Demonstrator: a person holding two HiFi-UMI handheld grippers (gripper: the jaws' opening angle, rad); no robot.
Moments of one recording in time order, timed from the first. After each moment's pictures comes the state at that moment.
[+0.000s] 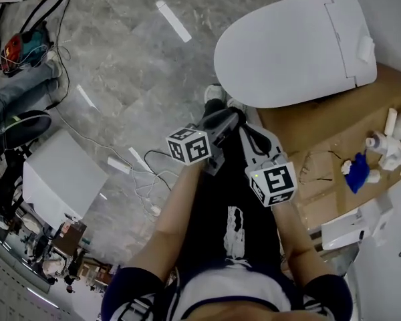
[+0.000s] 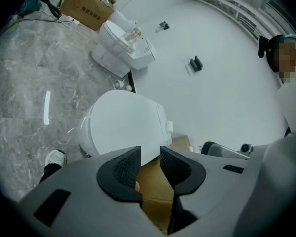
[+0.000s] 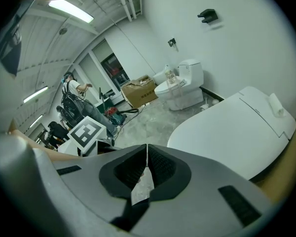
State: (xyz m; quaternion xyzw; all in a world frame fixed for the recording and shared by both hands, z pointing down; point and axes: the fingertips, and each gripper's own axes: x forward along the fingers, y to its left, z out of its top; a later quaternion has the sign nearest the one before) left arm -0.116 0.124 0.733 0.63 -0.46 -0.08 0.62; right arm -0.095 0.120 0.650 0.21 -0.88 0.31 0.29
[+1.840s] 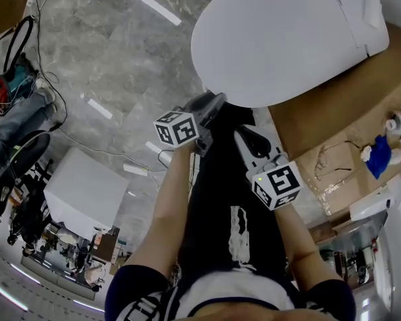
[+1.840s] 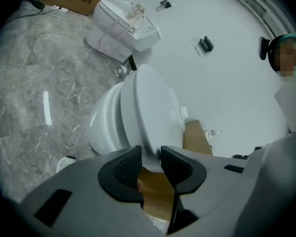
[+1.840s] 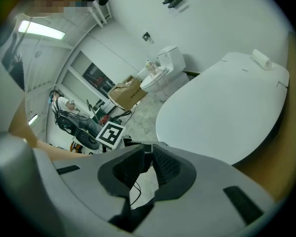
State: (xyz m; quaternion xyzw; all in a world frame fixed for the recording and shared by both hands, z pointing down) left arm -0.139 0.106 0.843 0.65 -0.41 0.01 0.64; right arm -0.086 0.129 0.710 0.25 -0.82 0.43 0.27
